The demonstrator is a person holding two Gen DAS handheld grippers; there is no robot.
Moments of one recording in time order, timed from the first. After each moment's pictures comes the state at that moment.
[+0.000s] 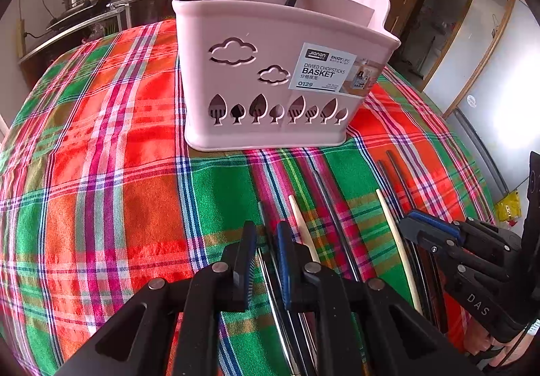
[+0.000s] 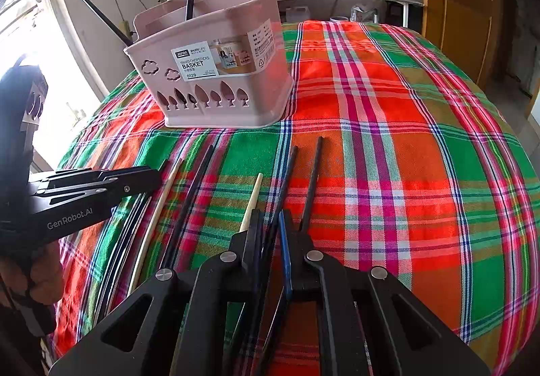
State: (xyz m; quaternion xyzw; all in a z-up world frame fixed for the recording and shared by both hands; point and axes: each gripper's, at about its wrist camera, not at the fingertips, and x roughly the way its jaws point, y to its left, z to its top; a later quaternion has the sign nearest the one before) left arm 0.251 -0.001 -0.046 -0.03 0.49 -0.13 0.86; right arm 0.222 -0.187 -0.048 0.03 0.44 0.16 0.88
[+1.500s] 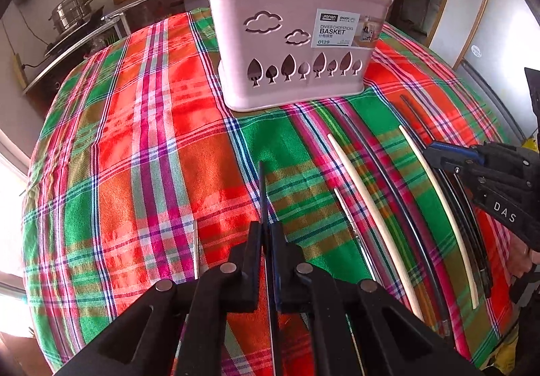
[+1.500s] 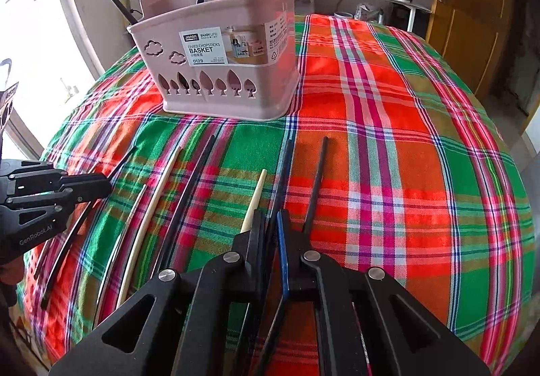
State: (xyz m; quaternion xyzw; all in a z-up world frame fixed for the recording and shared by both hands) left arm 0.217 0.022 -0.043 0.06 0.51 -0.12 0.85; right arm 0.223 -0.176 -0.042 -0.02 0.46 0.16 0.88
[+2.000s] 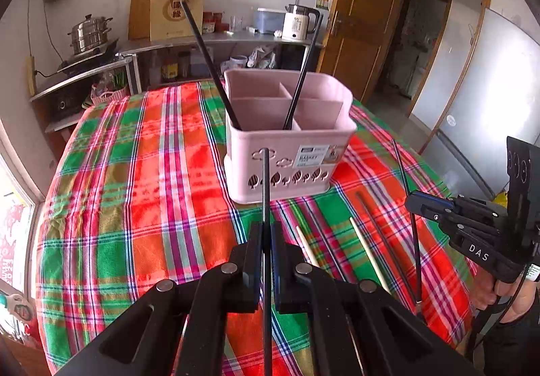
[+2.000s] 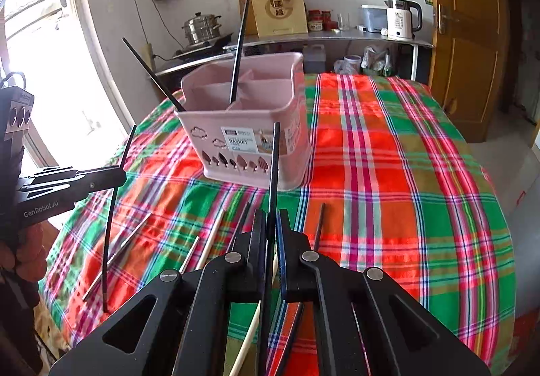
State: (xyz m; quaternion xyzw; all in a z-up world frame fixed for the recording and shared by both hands) left arm 0.202 0.043 0.058 -0.02 0.40 -0.15 0.90; right arm 0.198 -0.188 0.039 0.02 0.36 0.19 0.91
